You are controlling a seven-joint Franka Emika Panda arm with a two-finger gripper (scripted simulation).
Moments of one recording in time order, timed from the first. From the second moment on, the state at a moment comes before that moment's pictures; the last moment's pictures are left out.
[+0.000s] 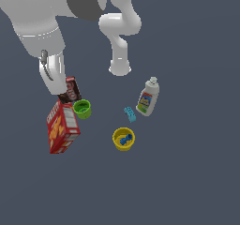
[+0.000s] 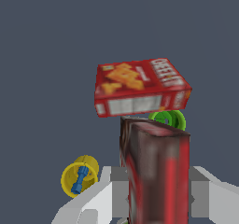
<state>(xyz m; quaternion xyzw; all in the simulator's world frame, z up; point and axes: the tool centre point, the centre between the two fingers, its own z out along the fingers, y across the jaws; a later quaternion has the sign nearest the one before) -0.002 -0.184 0.339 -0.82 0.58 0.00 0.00</state>
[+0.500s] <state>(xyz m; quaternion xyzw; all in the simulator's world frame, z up) -0.036 -0.239 0.403 -0.82 0.58 0.00 0.00</state>
